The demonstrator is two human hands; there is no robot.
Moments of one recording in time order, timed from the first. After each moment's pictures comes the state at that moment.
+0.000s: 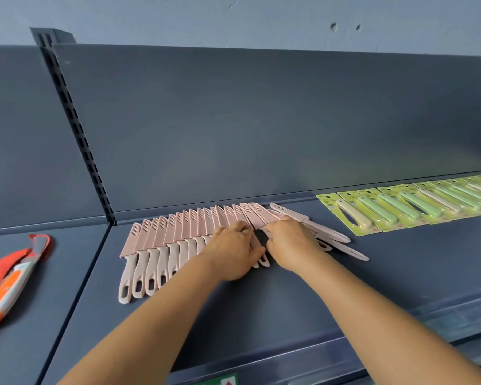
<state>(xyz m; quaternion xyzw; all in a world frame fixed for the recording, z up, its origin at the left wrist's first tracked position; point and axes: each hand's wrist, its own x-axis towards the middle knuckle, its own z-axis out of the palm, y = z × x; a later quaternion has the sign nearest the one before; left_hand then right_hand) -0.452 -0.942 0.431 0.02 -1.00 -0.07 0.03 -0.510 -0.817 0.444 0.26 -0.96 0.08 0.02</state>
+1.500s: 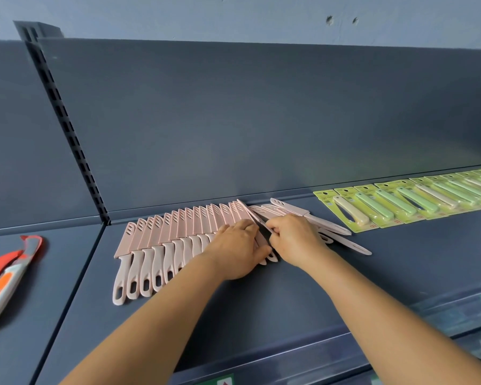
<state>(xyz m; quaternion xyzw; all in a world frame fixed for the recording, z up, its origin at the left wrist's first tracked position) -0.455 -0.931 0.434 0.01 -1.00 -0.08 0.02 -0.516 -0.805 0.446 0.26 -0.95 0.17 0.02</state>
